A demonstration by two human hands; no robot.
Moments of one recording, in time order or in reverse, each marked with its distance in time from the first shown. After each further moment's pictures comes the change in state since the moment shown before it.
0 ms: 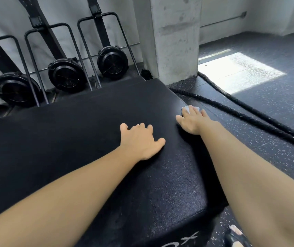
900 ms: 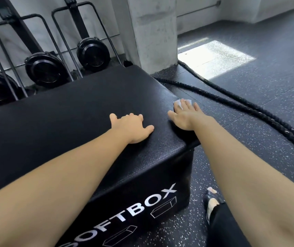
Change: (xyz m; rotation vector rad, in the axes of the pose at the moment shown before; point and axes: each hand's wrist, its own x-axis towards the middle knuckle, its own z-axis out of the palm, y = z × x) left_hand -0.065 0.038 -0.018 0.048 -0.172 0.035; right_hand -0.118 0.038 0.021 -0.009 -0.026 0.031
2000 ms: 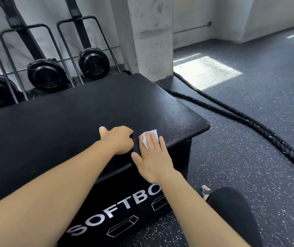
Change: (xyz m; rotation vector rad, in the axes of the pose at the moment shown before) left_hand -0.093 -0.050 0.007 -0.178 0.043 -0.027; right_hand -0.143 -0.114 0.105 -0.030 0.209 -0.259
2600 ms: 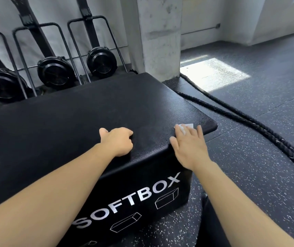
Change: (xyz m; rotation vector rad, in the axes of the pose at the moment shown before) left_hand -0.010 -0.027 0.016 -0.078 0.053 -0.040; right_hand -0.006 0.065 -0.032 -0.124 0.169 0.159
